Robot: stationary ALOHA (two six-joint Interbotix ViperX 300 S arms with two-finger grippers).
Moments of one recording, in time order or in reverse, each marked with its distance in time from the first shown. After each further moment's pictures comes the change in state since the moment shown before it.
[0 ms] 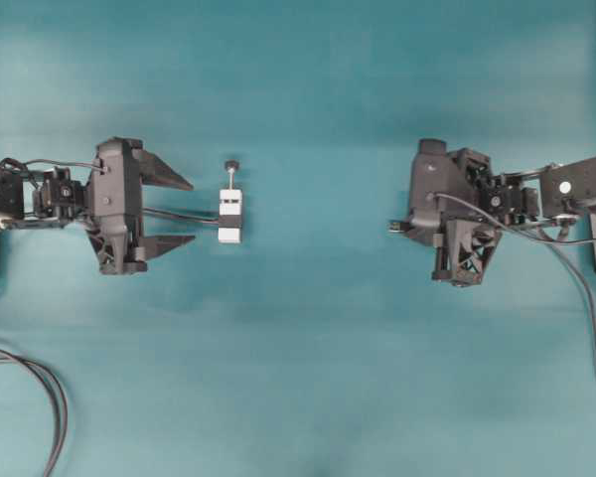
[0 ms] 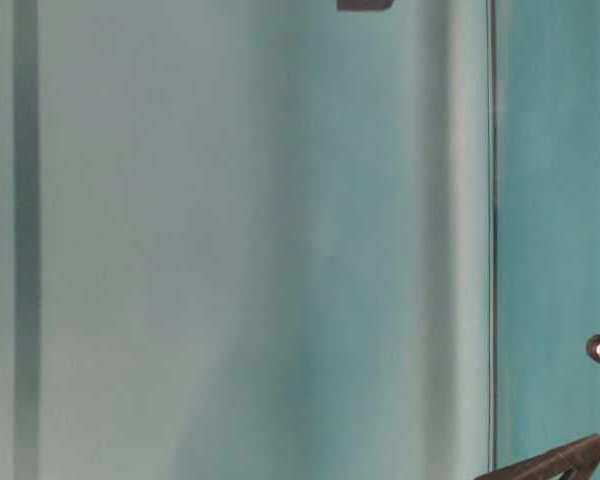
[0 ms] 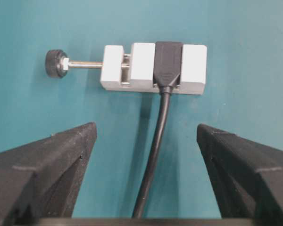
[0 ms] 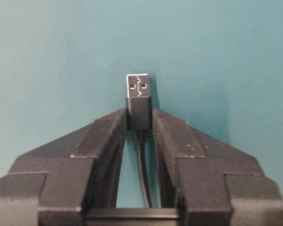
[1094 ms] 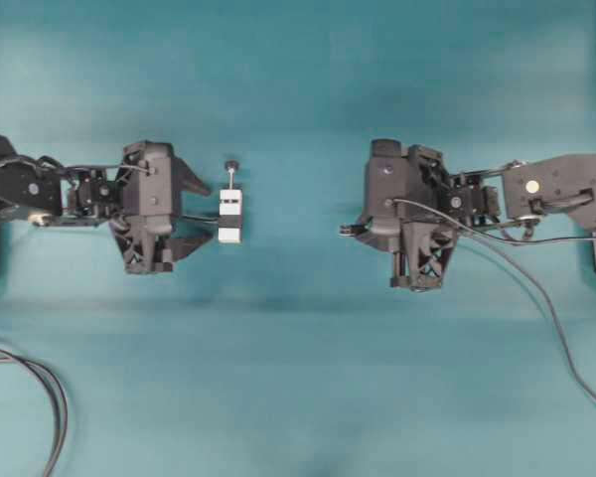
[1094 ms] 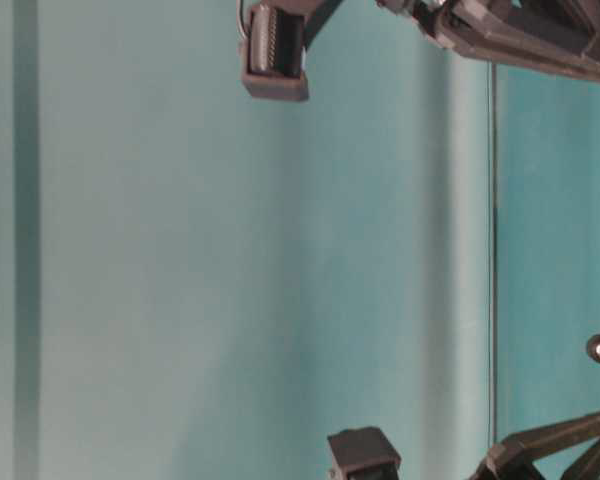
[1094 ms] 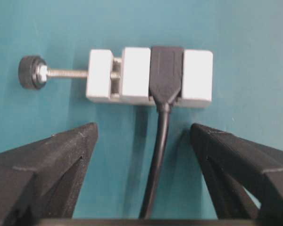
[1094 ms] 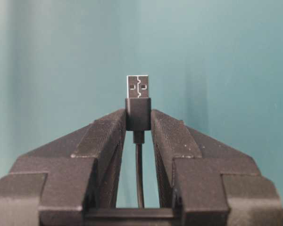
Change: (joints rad) left arm 0.012 0.123 -0.135 0.003 0.126 0.002; right arm 0.025 0.023 -0.201 -0.037 0.058 -0.012
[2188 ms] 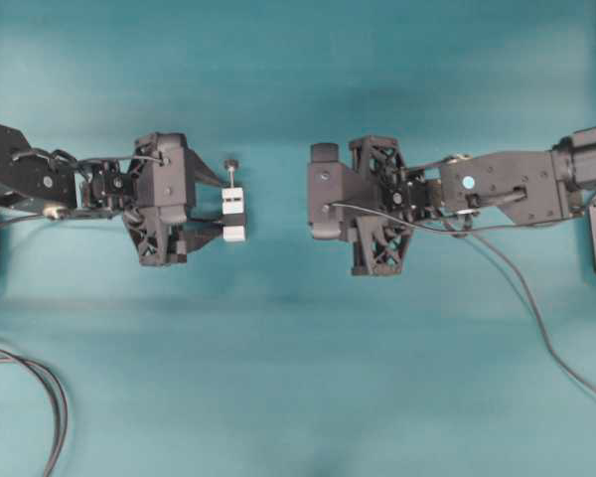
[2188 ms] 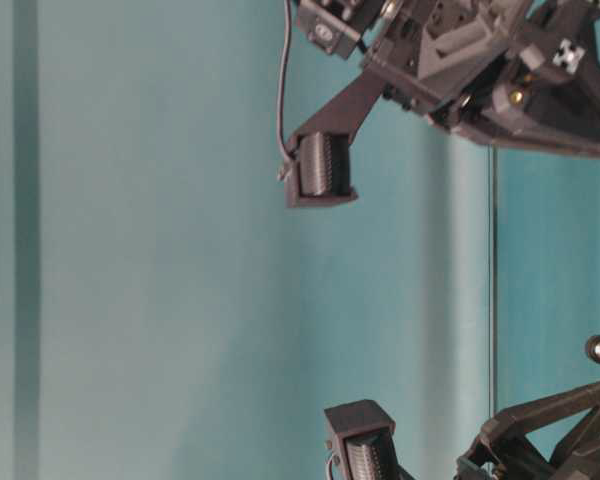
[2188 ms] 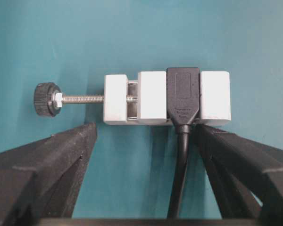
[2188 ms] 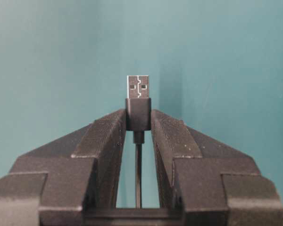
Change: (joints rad) left arm 0.017 0.020 -0.038 0.000 0.011 0.000; right arm -0.026 0.152 -0.199 -0.141 0.164 -0.006
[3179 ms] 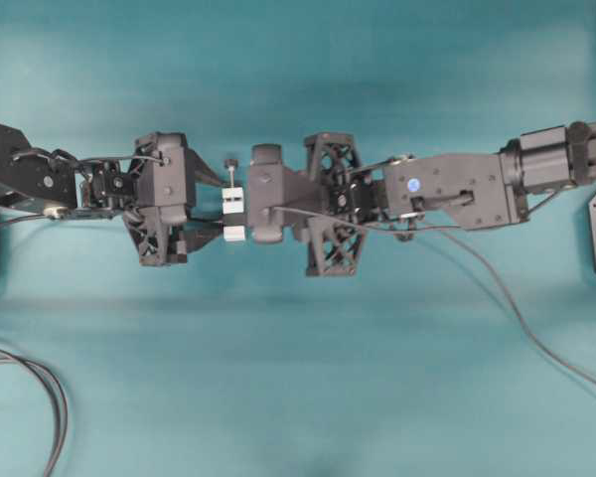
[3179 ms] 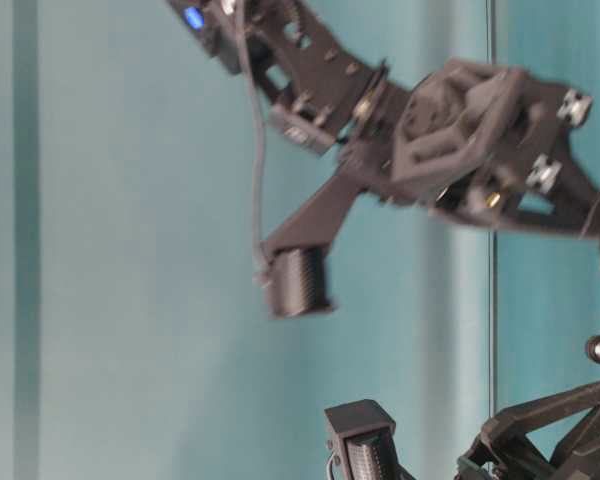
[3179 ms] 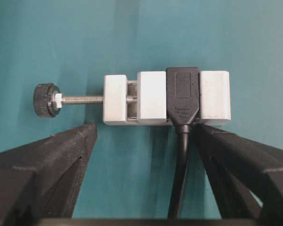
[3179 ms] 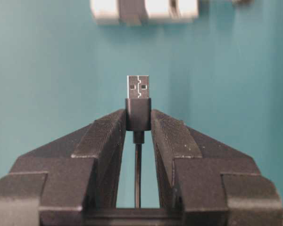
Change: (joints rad) left arm 0.000 0.002 0.000 -0.002 -0.005 0.002; right arm 0.034 0.098 -0.244 -0.006 0.179 0.011
